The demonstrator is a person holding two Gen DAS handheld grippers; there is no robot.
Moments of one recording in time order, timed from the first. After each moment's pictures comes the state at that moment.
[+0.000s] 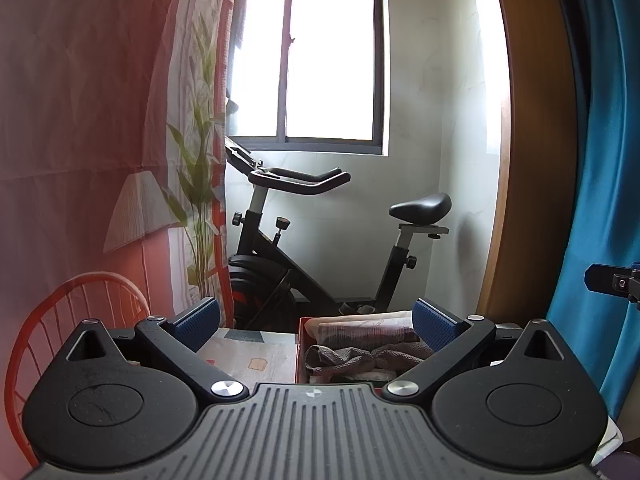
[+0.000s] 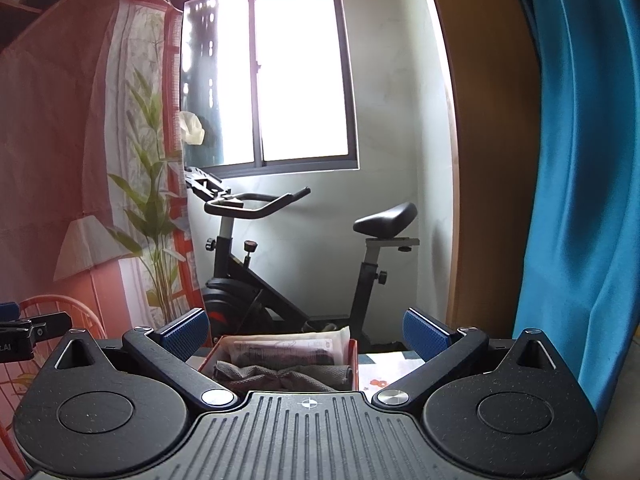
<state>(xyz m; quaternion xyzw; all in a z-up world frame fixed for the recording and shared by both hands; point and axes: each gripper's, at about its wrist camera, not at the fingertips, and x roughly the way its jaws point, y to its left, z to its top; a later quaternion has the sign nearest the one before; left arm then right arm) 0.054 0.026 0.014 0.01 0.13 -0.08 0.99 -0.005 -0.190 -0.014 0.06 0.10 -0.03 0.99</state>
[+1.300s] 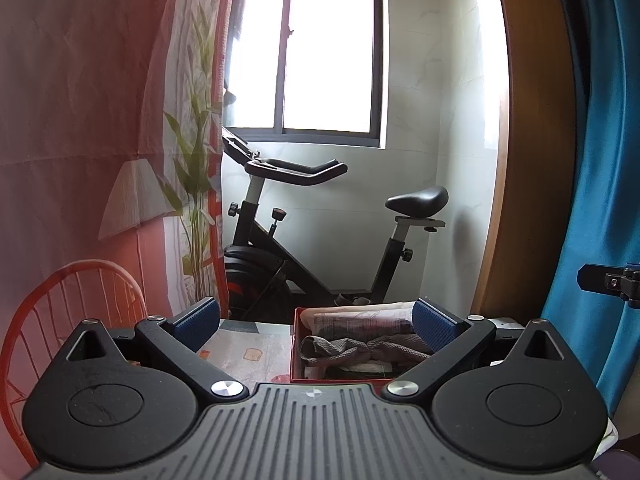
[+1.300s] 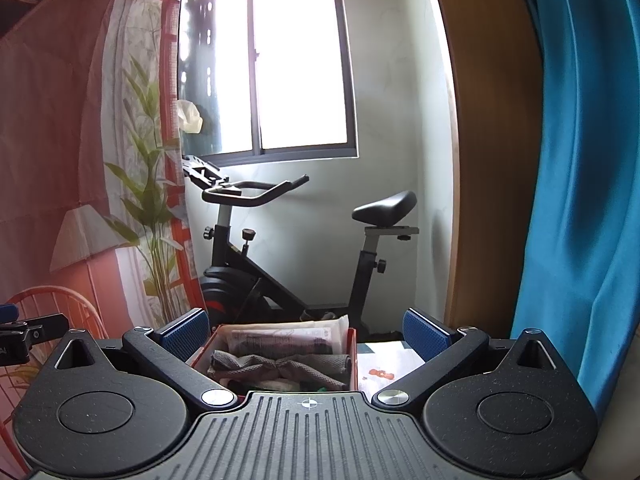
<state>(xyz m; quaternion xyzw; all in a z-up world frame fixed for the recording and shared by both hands) 0.055 0.026 0.007 0.01 0.14 -0.08 0.99 0.003 -0.193 -0.017 0.06 0.12 -0.03 0.99</state>
